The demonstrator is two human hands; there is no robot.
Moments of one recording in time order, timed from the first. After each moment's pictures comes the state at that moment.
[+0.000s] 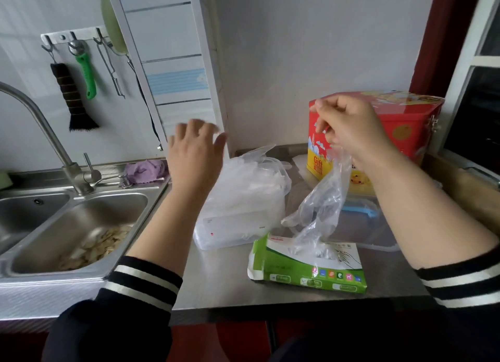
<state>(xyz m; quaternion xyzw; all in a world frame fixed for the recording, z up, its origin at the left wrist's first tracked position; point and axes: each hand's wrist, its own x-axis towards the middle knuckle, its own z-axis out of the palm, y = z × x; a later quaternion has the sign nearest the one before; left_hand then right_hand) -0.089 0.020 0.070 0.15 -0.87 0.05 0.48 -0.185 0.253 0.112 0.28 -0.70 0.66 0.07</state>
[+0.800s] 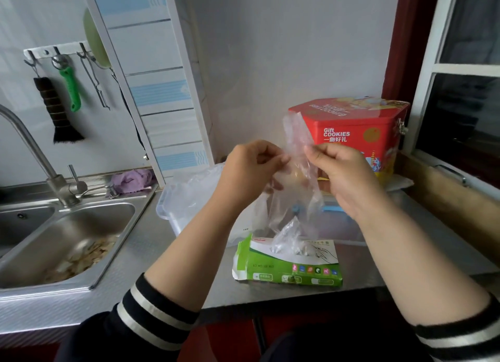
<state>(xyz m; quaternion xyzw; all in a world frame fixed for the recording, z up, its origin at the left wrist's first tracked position) -0.075 0.147 0.093 0.00 -0.82 -0.52 0.23 -0.149 0.293 0.065 0.23 -0.63 0.74 -0.04</state>
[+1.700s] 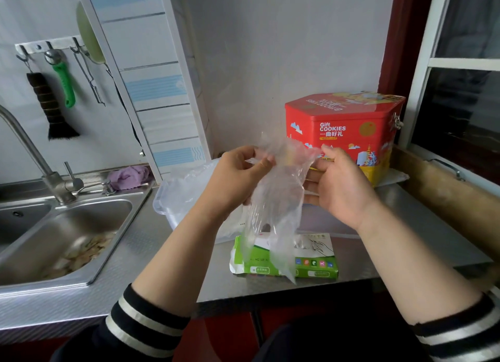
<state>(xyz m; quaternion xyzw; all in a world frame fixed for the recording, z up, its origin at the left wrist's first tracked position) -0.060 0.138 0.078 0.02 -0.83 -0.51 0.23 -0.148 0.302 0.046 0.21 -0.50 0.80 -0.27</state>
